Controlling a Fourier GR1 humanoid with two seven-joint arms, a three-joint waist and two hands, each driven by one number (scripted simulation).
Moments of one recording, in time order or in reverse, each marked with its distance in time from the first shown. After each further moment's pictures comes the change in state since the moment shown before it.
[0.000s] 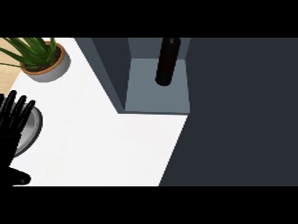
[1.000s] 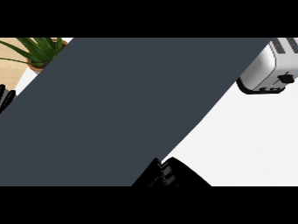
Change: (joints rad) left arm -0.036 0.040 0.058 0.050 0.038 -0.069 0.040; right arm -0.711 0.564 0.010 0.328 -0.044 -0.122 0.442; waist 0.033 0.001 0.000
